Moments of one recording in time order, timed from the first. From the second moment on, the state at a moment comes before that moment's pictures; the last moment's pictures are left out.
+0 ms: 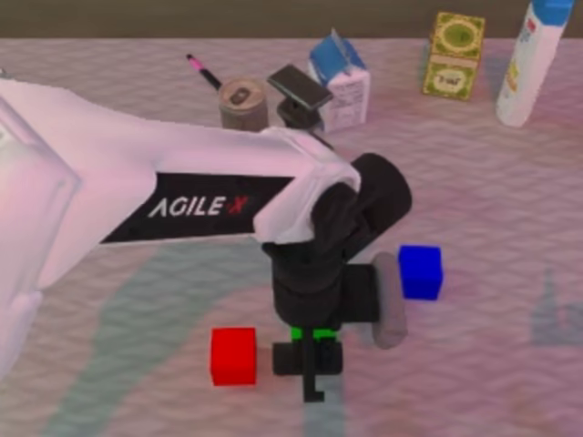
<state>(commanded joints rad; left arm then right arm) -0.86 2.06 1.37 -0.88 0.01 0.72 0.01 0.00 0.00 0.00 0.00 0.00</state>
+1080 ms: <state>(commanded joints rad) -0.85 2.05 1.40 -0.92 0.00 0.72 0.01 0.00 0.00 0.00 0.00 0.00</state>
